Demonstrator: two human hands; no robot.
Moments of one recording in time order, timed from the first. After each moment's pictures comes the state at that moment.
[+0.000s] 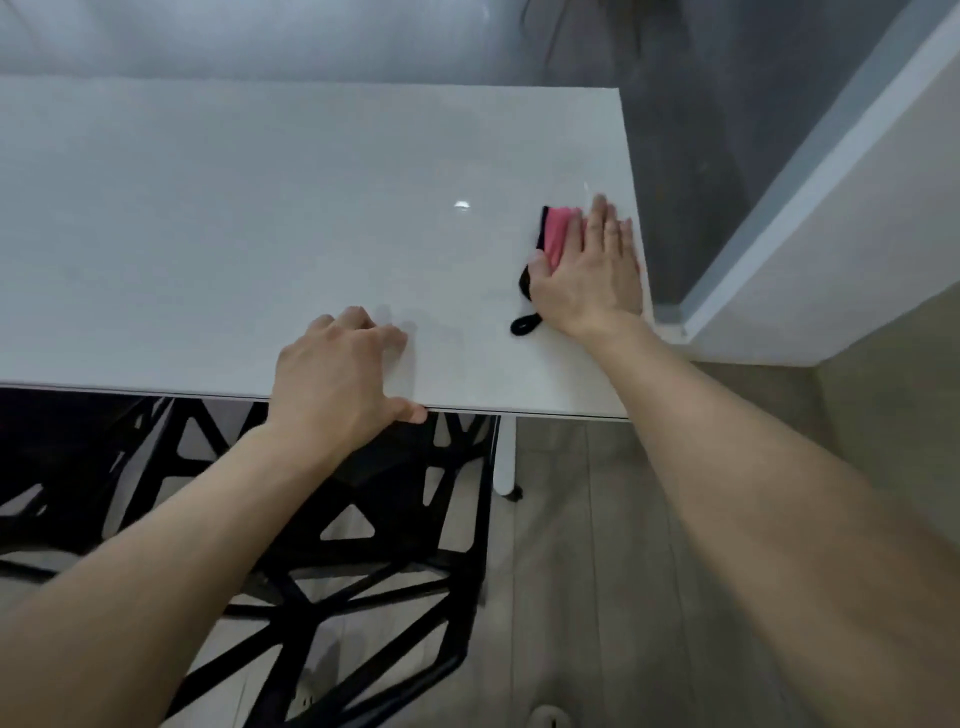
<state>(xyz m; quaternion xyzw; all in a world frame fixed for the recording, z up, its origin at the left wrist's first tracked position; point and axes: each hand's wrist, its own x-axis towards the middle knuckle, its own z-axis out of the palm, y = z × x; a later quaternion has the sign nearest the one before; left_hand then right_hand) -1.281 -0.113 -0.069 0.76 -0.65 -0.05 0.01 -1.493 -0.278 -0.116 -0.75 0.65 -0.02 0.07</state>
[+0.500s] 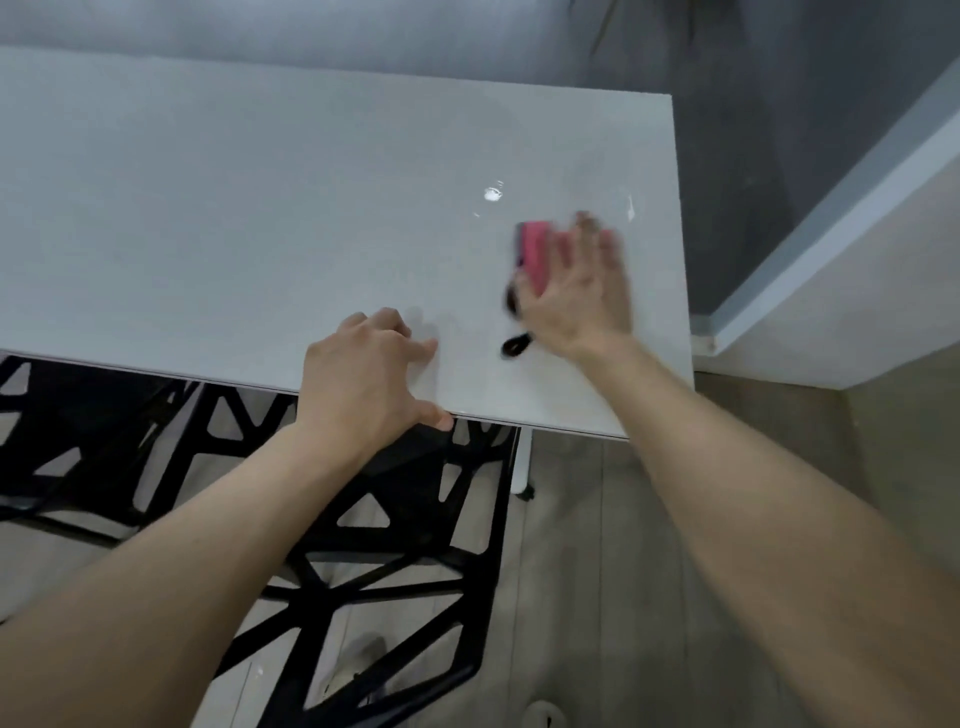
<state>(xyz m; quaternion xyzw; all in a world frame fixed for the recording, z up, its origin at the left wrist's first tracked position) -1.278 -0.115 -0.066 0.78 -0.63 -0.06 0.02 -1.455 -0.269 -0.120 -0.80 0.60 0.00 0.07</state>
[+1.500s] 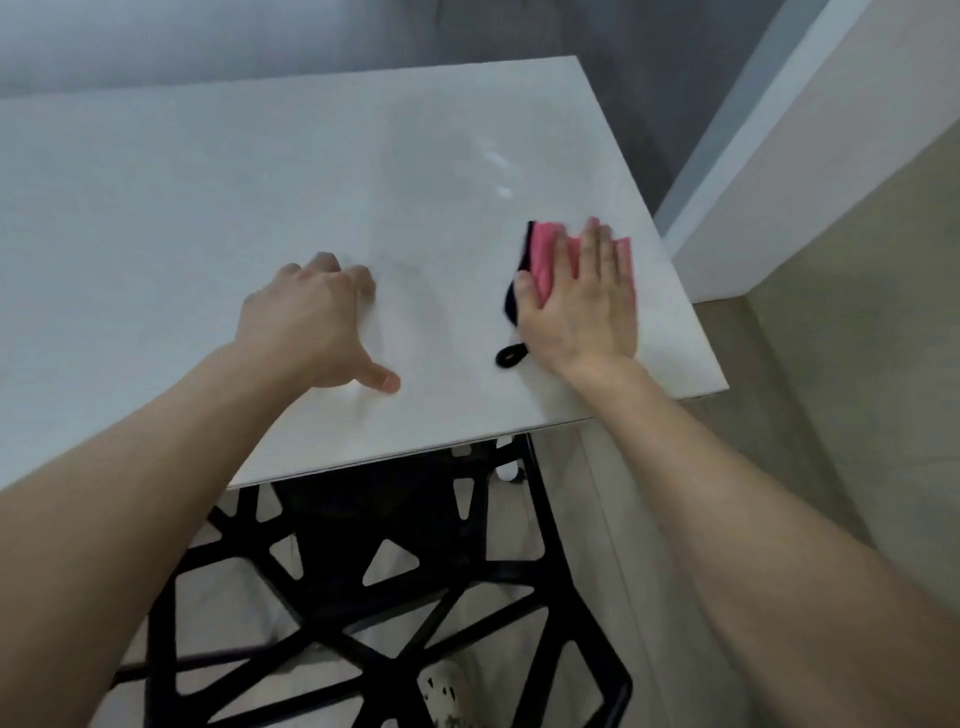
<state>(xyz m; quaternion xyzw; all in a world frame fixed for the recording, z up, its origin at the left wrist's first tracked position) -1.182 -0.215 -0.057 0.68 -0.71 -0.12 -0.09 -1.431 -0.222 -0.122 -0.65 0.75 -0.04 0.04</state>
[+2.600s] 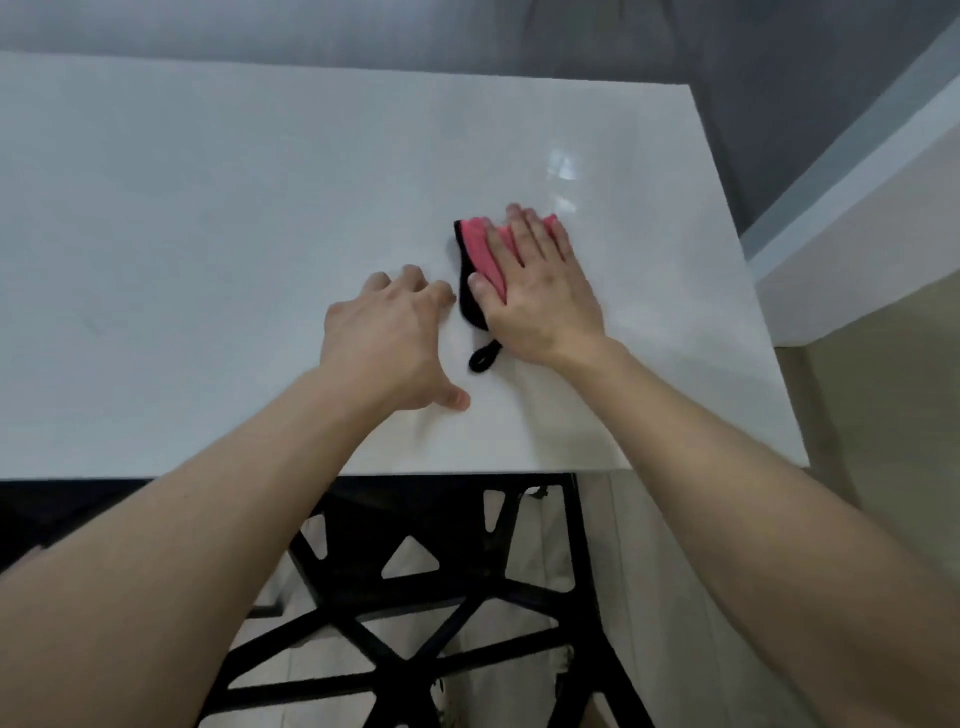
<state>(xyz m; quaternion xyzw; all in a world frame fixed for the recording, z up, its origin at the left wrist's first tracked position) -1.178 -0.207 -0.065 0.69 -0.71 -0.12 -0.06 -1.344 -0.286 -0.121 -0.83 0.56 -0.01 0.07</state>
